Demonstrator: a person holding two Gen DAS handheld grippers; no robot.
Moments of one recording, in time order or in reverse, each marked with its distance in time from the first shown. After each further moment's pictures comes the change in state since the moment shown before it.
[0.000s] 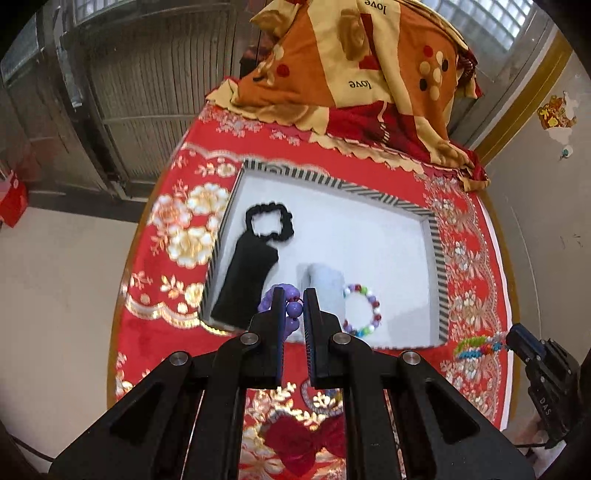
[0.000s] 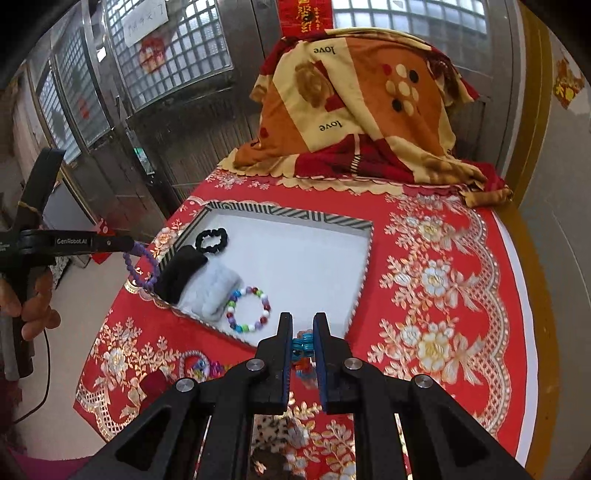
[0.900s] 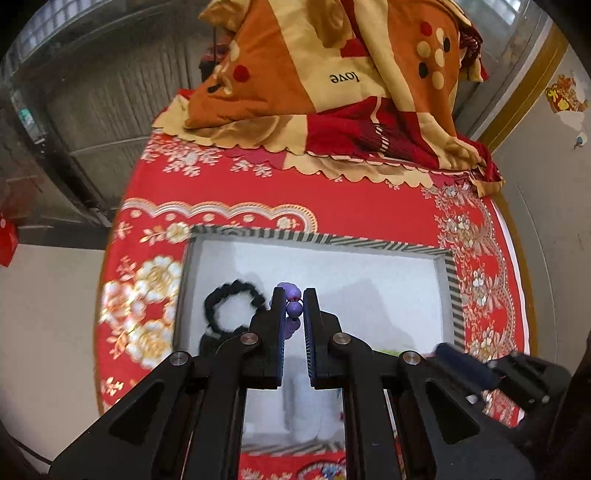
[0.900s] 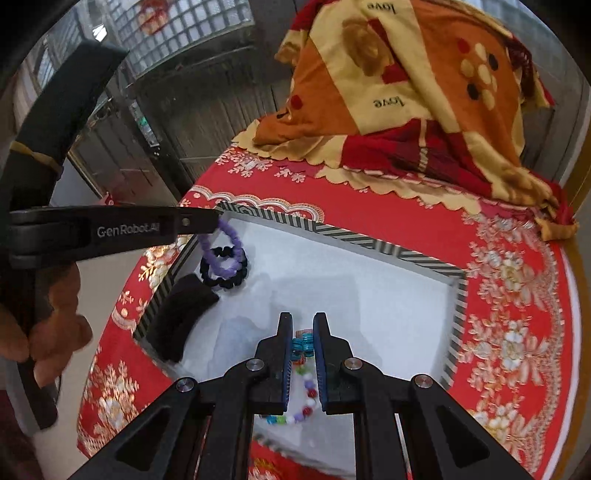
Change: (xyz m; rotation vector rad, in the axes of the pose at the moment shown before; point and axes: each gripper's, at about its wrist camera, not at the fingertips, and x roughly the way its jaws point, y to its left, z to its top) left arm 0.094 -0.033 0.099 0.104 0.051 -0.011; right arm 0.136 0.049 0.086 -0.032 0.145 0.059
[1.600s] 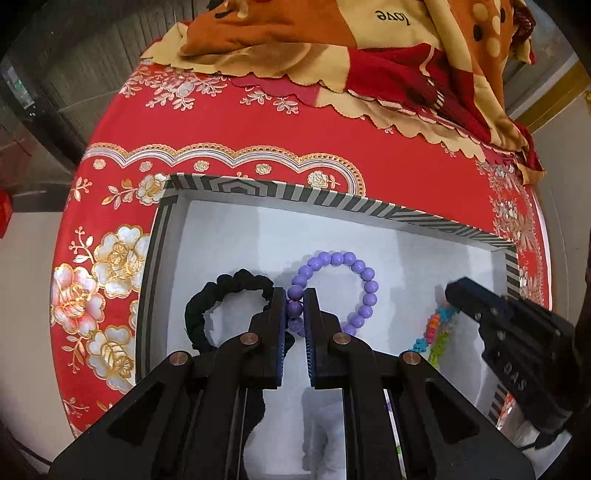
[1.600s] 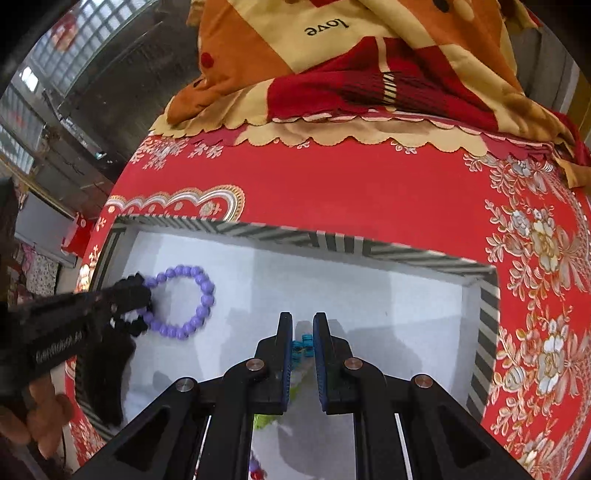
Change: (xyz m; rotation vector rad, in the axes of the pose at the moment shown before) left arm 0.090 0.028 -0.001 -0.060 0.151 0.026; right arm 0.101 -0.073 0.028 0.191 0.139 -0.028
